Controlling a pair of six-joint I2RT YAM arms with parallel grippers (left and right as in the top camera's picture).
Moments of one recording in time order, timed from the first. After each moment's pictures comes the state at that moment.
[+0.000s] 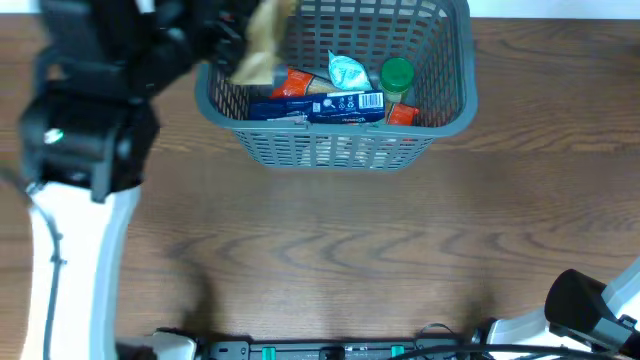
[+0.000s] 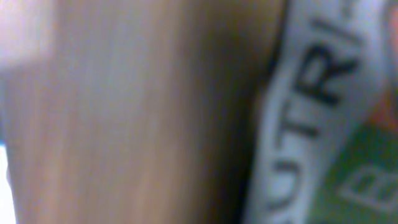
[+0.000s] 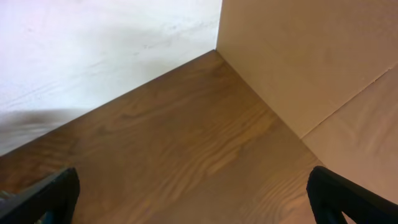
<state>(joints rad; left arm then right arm) -0.26 1.50 2.01 -0.73 0.41 0.30 -0.45 1.72 2.38 -1.28 0.12 0.10</state>
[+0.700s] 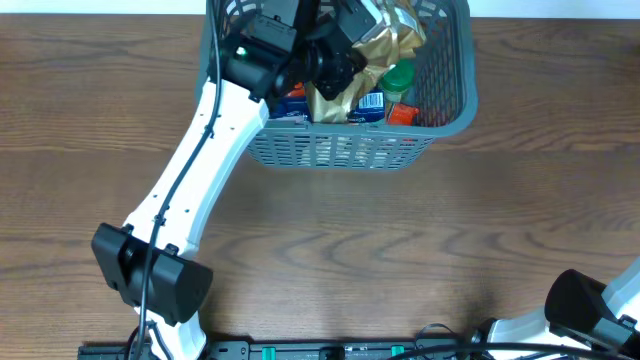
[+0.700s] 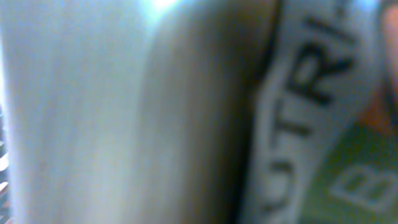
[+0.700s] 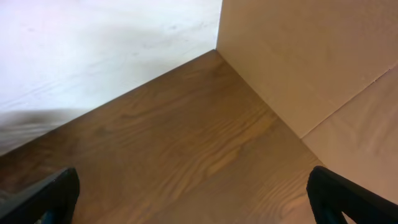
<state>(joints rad) -0.47 1.90 2.01 -0.83 0.39 0.36 -0.45 1.72 2.38 -1.28 0.12 0.10</state>
